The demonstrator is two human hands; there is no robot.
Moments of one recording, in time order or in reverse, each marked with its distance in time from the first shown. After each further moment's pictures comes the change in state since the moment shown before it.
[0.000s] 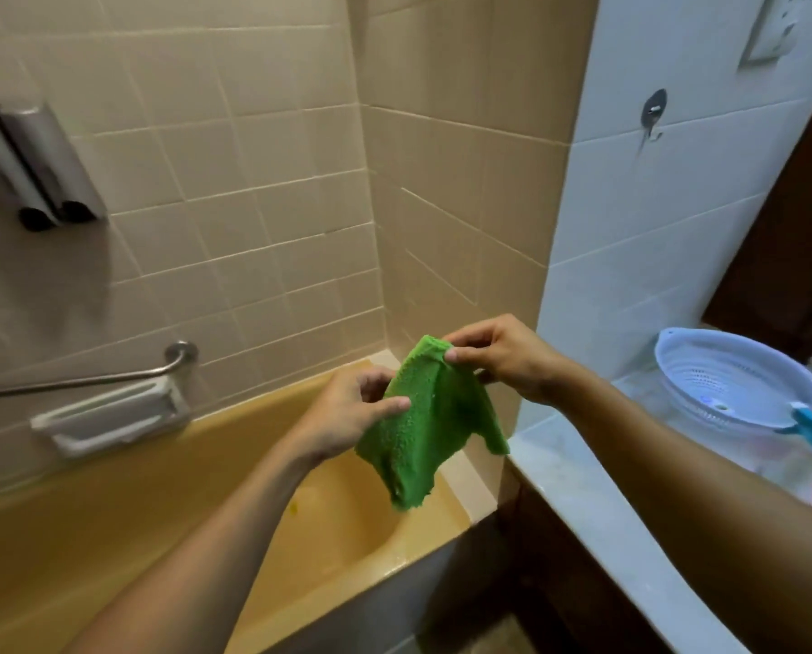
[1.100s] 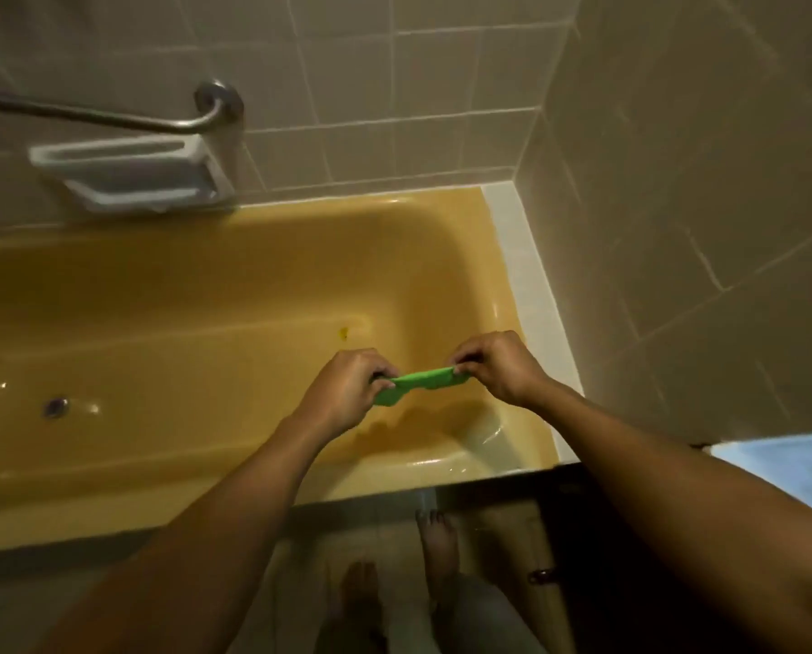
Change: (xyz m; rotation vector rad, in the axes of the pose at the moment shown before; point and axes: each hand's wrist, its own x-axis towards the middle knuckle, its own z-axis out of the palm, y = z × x) left_hand 0.033 -0.343 -0.051 0.505 0.089 -0.374; right_hand 0.221 0.294 0.198 -0.458 -0.399 0.165
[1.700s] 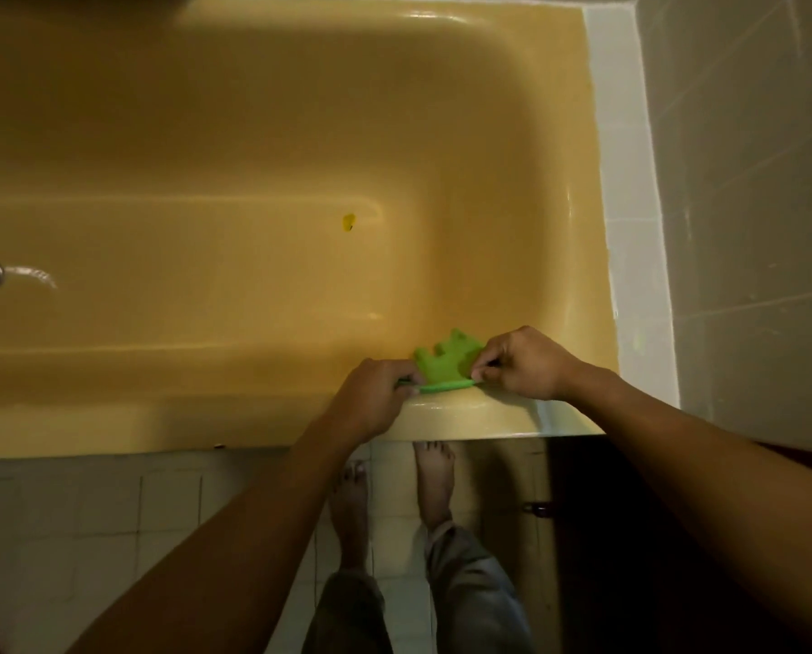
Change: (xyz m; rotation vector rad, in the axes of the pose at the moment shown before) left_hand -0.014 -0.115 0.187 -0.282 -0.215 -0.271; right_hand 0.049 0.125 0.127 -0.223 -0.441 -0.028
